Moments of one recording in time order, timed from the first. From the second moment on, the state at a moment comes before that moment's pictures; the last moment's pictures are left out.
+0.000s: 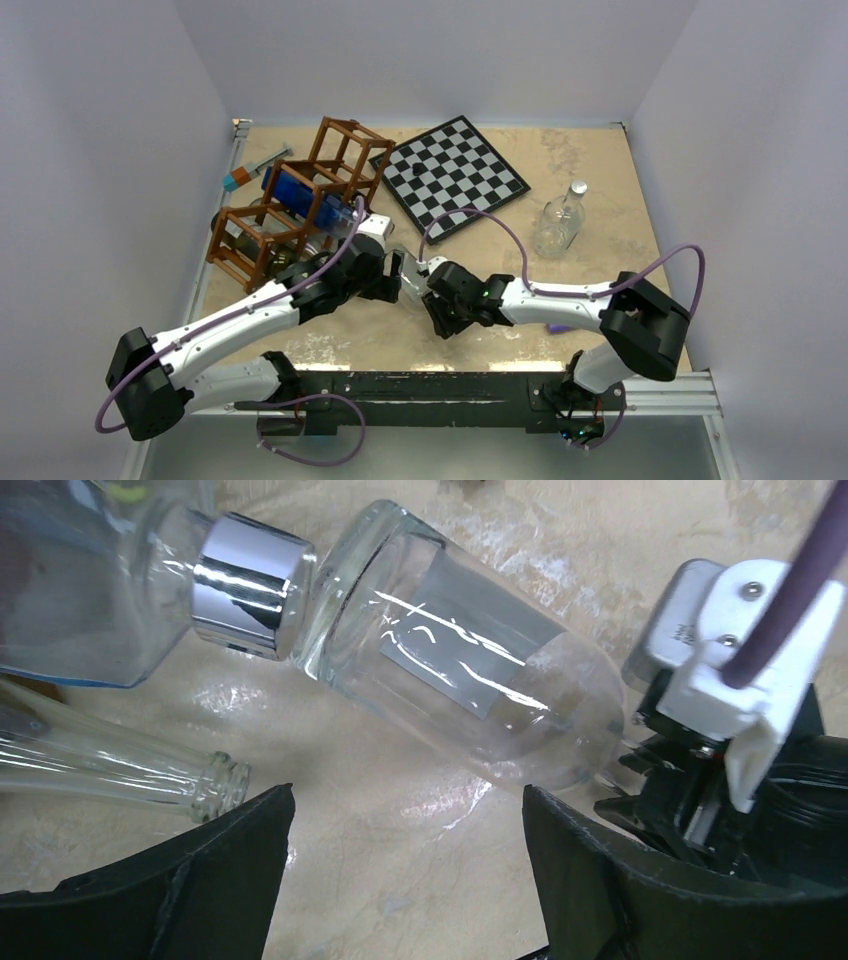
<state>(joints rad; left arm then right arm) -0.86 1.08 0.79 -0.52 -0.29 -0.51 1.04 1.50 0.78 -0.34 0.06 0.45</state>
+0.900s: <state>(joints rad) -0.86 0.98 0.79 -0.52 -0.37 -0.51 1.04 1.74 1.02 -0.41 0.23 0.46</state>
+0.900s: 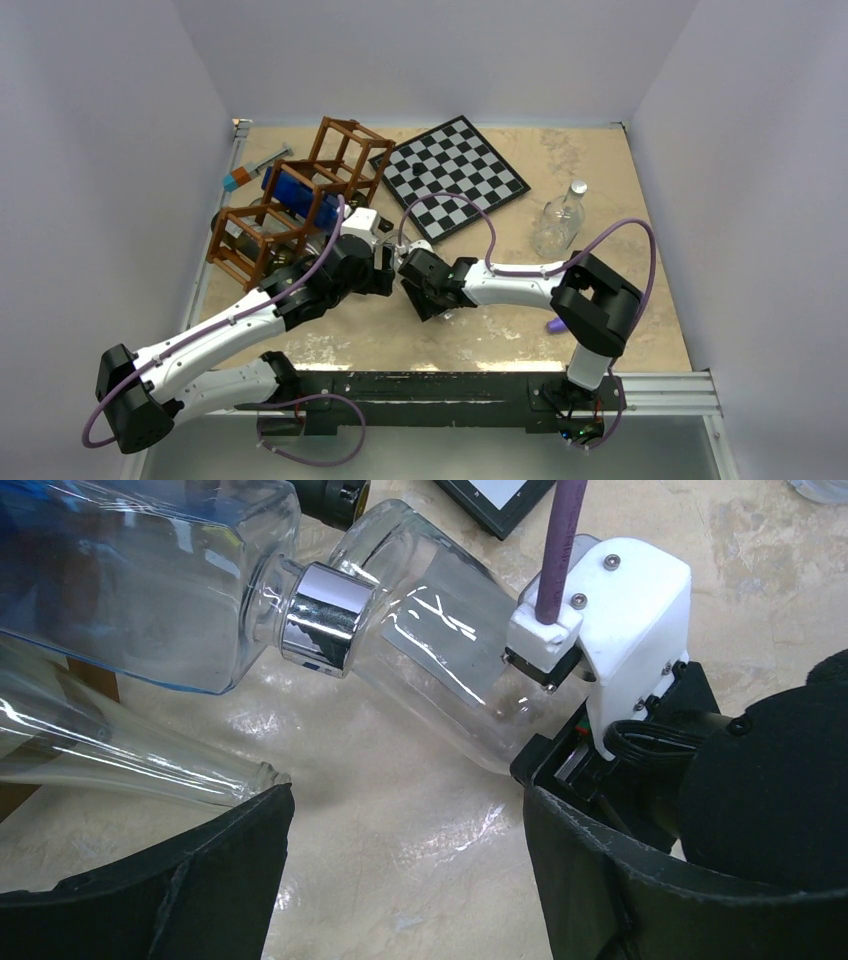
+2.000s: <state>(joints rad) -0.86 0.90 0.80 -0.57 -0.44 -0.47 1.04 1.55 1.01 -0.64 0.30 0.51</state>
